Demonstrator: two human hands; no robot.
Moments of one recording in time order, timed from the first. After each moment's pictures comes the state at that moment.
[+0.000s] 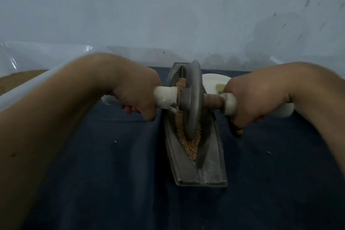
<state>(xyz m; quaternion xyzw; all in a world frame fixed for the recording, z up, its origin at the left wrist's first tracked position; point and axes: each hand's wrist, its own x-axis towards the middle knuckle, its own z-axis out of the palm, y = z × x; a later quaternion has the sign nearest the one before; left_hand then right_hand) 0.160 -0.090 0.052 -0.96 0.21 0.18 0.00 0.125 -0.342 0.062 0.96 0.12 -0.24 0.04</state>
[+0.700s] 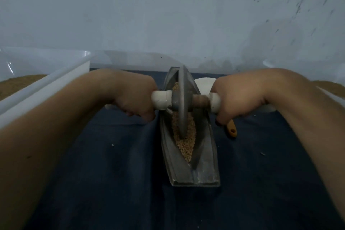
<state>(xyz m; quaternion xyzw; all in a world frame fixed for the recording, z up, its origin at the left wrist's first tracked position) 0.168 -0.090 0.039 -0.96 0.23 0.14 -0.01 0.134 -0.332 0.057 0.98 0.11 -0.17 0.02</state>
